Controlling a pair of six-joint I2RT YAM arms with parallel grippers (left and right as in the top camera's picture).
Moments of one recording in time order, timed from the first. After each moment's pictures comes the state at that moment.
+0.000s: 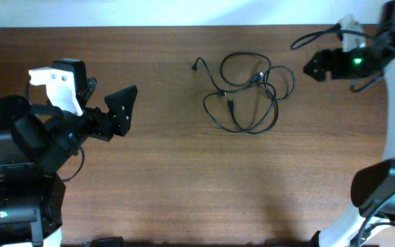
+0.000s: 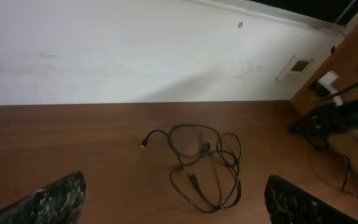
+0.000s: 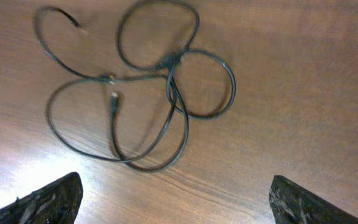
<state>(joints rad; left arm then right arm) 0.10 0.98 1.38 -0.75 0.52 -0.13 -0.19 1.93 1.99 -1.26 -0.44 -0.28</state>
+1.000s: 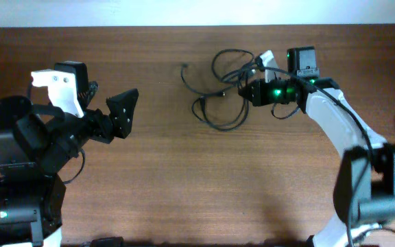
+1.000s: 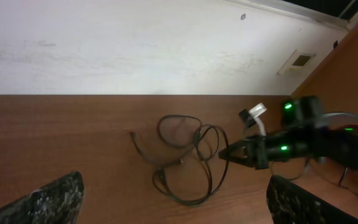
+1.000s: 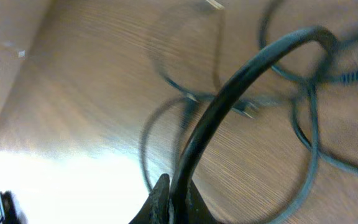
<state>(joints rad) 0.10 0.98 1.38 -0.78 0.52 -0.13 0.14 1.84 1.34 -0.44 -0.75 -0.01</state>
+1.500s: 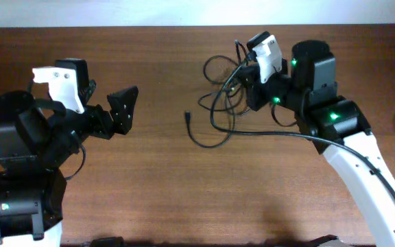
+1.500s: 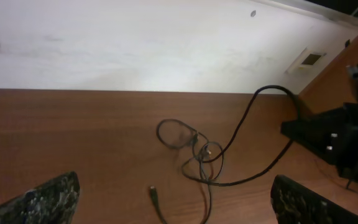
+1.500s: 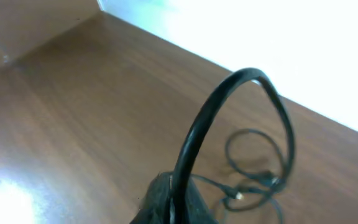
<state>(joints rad) 0.10 1.00 1.38 -0.78 0.50 -0.13 0.33 1.40 1.36 -0.48 -0.39 -0.11</state>
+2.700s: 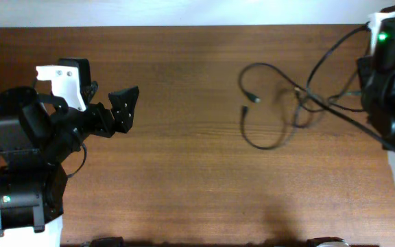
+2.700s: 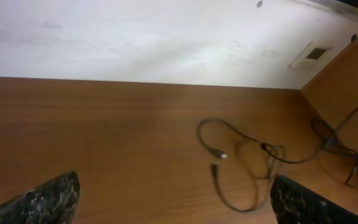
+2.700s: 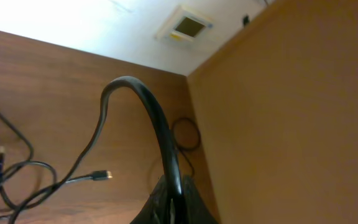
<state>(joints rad) 0.10 1.02 1.38 -0.80 0.50 -0.13 0.05 1.38 1.80 -1.01 0.64 -0.34</state>
